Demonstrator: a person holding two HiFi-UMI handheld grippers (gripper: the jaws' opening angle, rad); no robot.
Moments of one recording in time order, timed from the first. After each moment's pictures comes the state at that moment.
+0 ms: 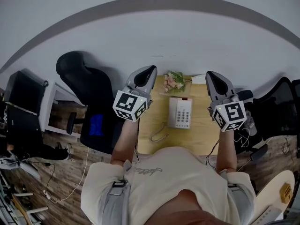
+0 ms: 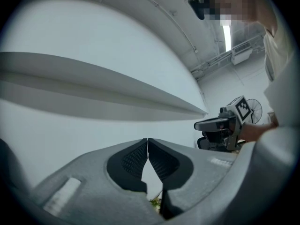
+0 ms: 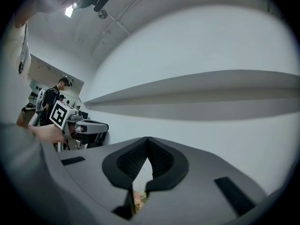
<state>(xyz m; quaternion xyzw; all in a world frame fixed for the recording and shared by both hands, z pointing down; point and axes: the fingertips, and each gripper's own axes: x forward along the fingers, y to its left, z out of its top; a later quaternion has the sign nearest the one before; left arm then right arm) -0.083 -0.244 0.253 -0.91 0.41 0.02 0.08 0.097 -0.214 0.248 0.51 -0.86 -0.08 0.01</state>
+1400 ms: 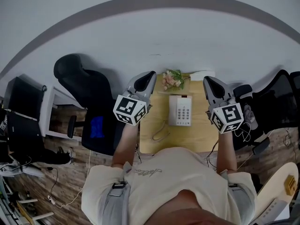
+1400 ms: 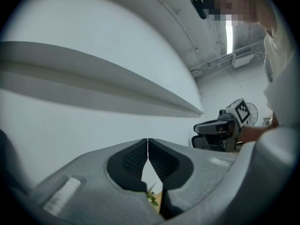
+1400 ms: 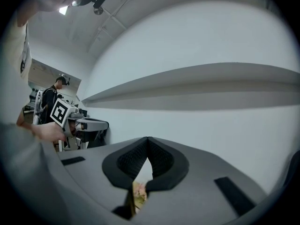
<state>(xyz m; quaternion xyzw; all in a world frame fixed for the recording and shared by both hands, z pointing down) -0.085 -0.230 0.279 -0.92 0.39 0.01 0.05 0.093 -0.196 0.280 0.52 -0.85 -0.05 0.03</state>
